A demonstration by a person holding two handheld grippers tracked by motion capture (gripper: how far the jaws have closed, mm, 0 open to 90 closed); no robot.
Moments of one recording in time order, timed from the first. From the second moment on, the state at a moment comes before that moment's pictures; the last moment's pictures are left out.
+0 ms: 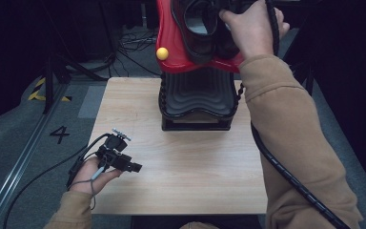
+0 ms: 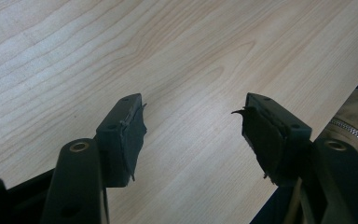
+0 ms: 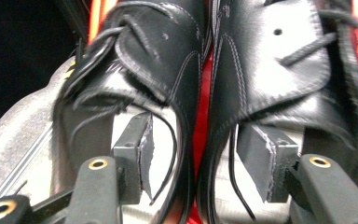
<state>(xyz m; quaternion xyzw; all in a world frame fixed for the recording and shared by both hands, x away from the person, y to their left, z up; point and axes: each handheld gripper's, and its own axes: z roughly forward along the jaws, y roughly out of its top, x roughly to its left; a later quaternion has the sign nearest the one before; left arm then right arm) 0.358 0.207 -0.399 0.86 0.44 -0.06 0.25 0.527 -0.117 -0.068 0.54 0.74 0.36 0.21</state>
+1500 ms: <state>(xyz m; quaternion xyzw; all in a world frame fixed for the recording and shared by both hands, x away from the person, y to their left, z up) 0.343 0.211 -0.389 0.86 0.46 -0.03 0.24 0.393 -0.296 -0.178 0.33 0.86 0.36 0.16</state>
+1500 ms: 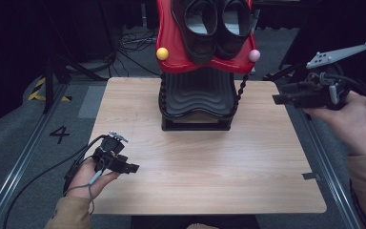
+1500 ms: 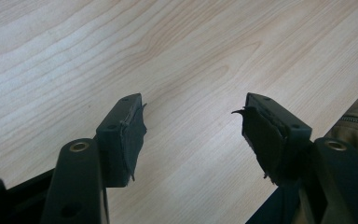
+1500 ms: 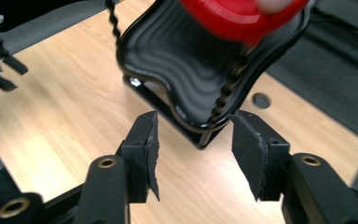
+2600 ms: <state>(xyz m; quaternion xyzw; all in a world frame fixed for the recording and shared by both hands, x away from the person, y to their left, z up) 0.331 0.213 -0.383 0.85 0.46 -0.01 0.24 0.385 -0.309 -0.350 0.33 0.87 0.37 0.04</state>
